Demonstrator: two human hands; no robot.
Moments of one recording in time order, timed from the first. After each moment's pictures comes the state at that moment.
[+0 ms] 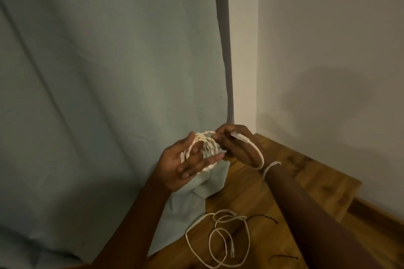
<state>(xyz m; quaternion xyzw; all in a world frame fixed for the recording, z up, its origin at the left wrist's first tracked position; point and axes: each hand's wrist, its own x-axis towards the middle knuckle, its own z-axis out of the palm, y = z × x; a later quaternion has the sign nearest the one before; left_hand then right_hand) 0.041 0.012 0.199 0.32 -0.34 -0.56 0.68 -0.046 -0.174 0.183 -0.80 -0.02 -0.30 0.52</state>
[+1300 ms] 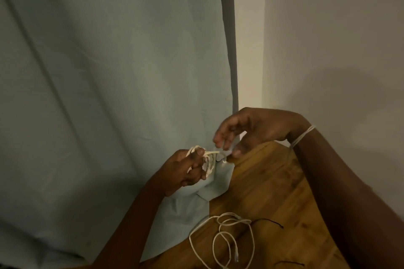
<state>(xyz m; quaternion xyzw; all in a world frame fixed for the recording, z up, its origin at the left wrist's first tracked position) 0.050 0.024 0.187 0.58 -0.46 -0.32 0.59 -0.069 -0.206 0.273 -0.89 -0.20 0.05 0.42</state>
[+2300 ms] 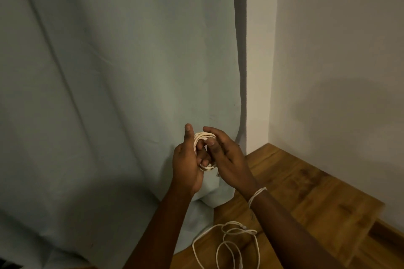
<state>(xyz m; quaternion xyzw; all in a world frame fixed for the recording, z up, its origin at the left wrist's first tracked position) 0.039 -0.004 0.198 0.51 -0.23 -0.16 0.81 -0.020 -0.101 0.182 -0.76 -0.04 -0.40 0.52</state>
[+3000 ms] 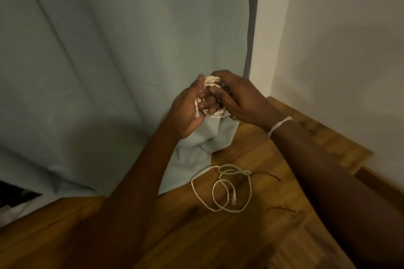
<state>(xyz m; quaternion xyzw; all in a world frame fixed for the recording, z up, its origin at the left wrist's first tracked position) 0.048 0.003 0.189 0.42 -0.32 -0.39 0.75 -0.030 -0.138 0.194 -0.89 -0.13 -0.35 0.24</state>
